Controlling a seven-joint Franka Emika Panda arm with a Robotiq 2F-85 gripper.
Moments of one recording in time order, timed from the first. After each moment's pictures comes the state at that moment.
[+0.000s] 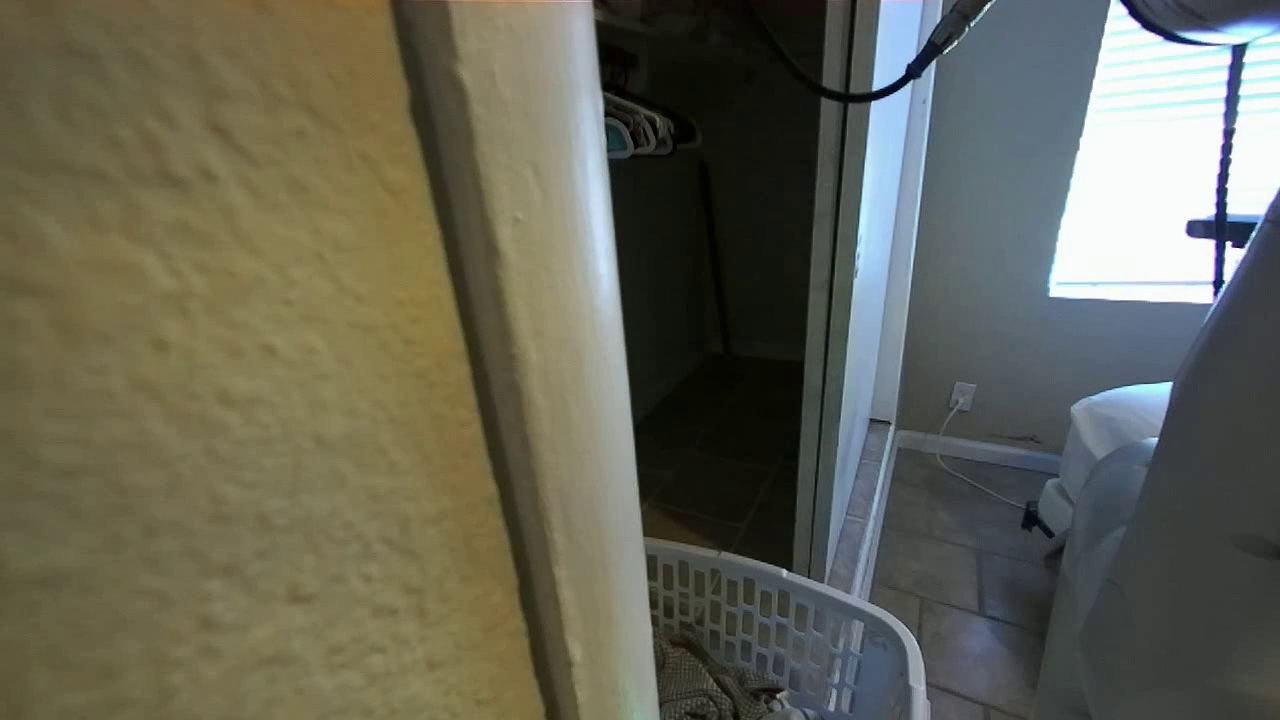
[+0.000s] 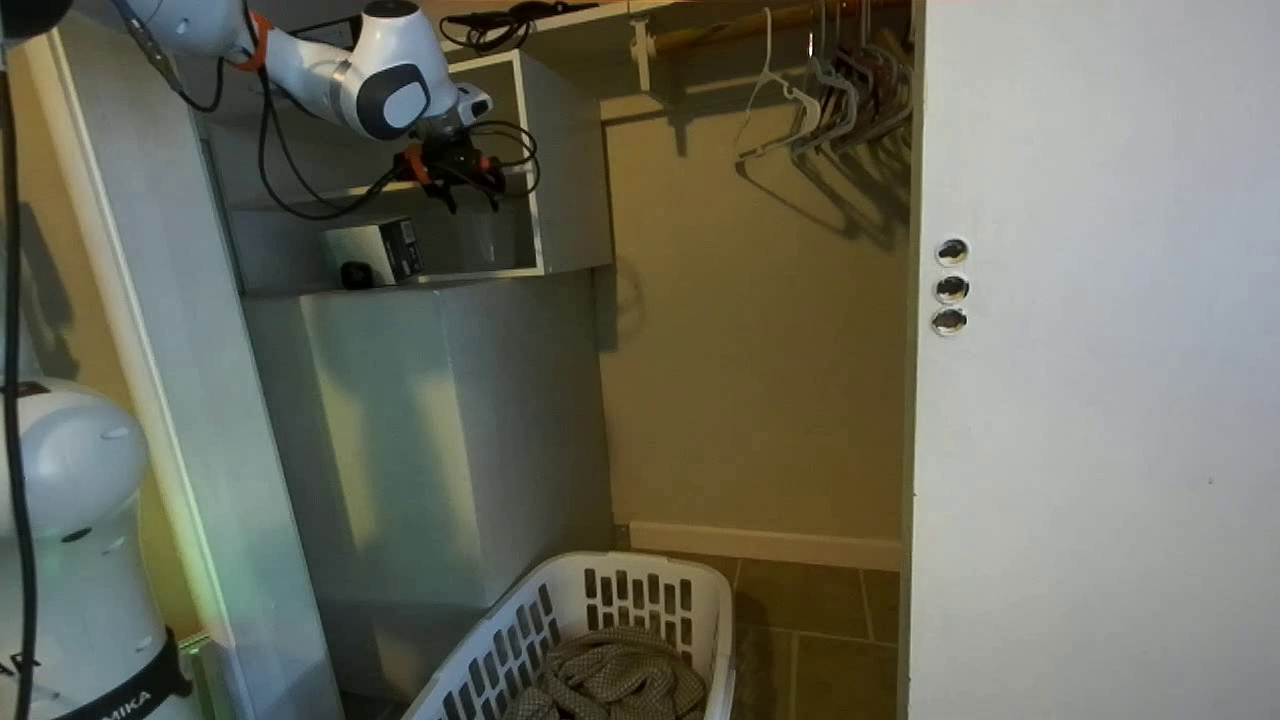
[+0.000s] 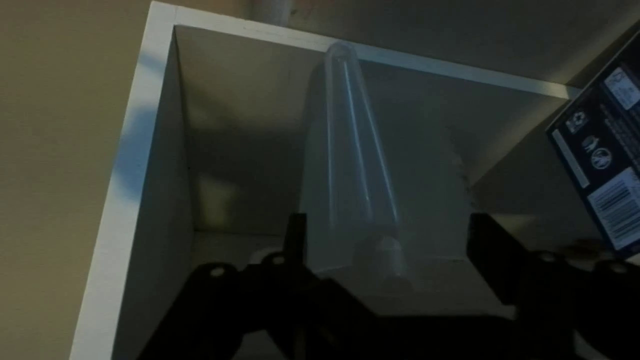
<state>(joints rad) 0.34 -0.14 0.10 -1.90 0.43 2.53 -0.55</state>
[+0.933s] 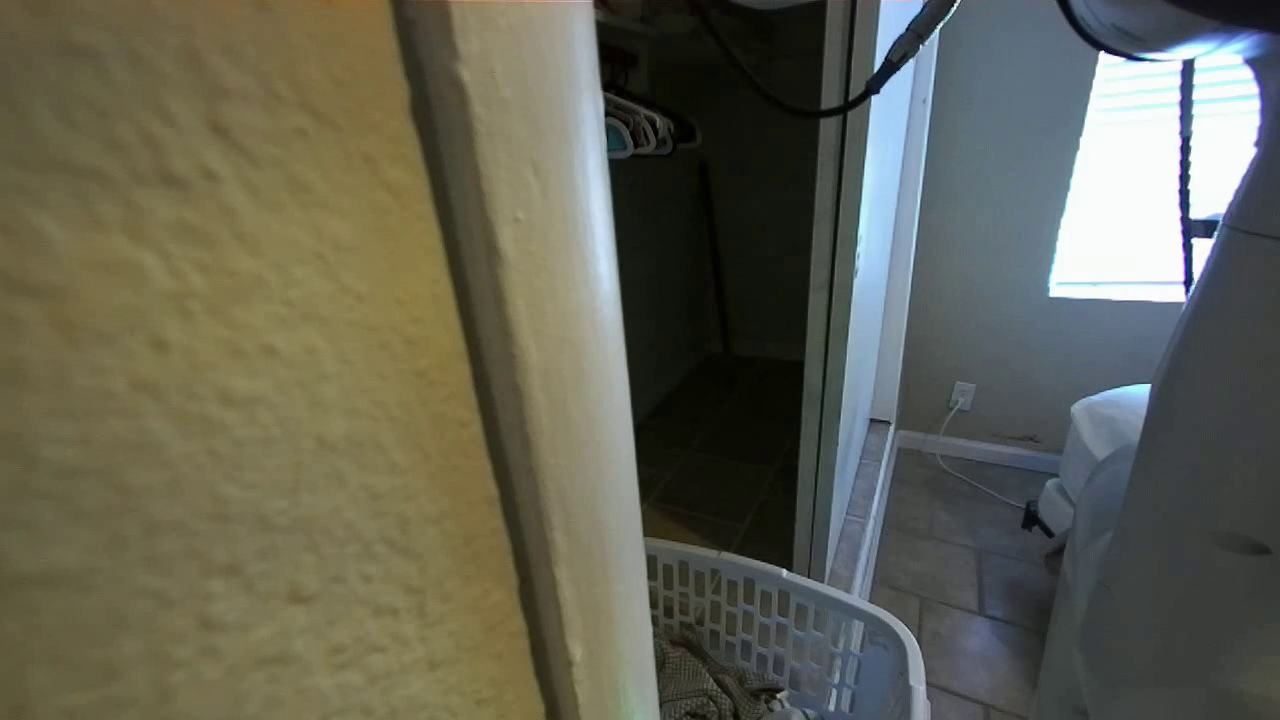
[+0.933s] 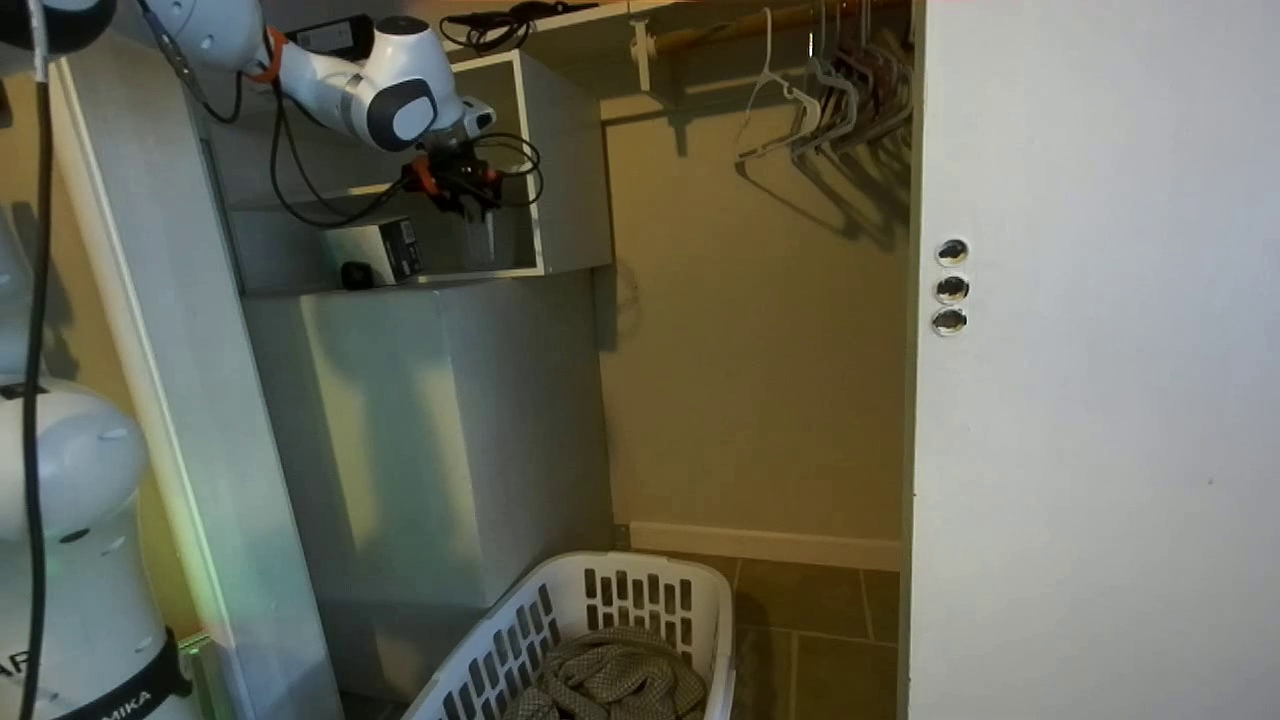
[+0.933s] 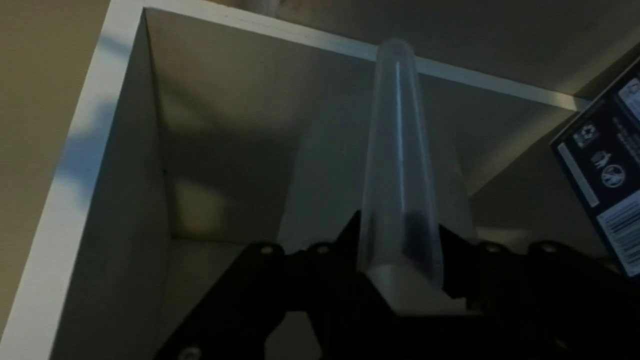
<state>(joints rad) 0.33 -0.08 0.13 -1.86 0.44 2.53 -0.59</state>
